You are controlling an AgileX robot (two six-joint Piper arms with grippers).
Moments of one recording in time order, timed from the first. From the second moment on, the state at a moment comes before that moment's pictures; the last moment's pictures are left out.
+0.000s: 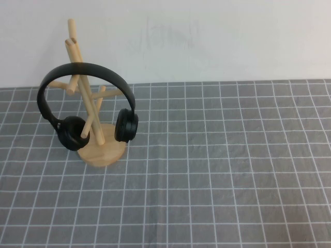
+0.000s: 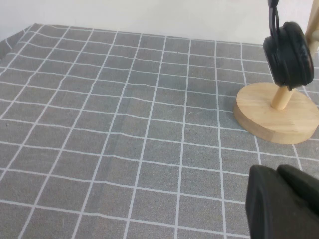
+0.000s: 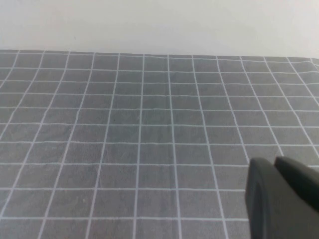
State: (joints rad) right arm 0.04 -0.04 0.03 -0.14 0.25 0.11; left arm -0.01 -0.02 0.02 0.10 0.38 -0.15
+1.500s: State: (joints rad) right arm 0.04 -0.04 0.03 -0.14 0.25 0.11; left arm -0.01 -0.02 0.03 0.15 0.09 -0.15
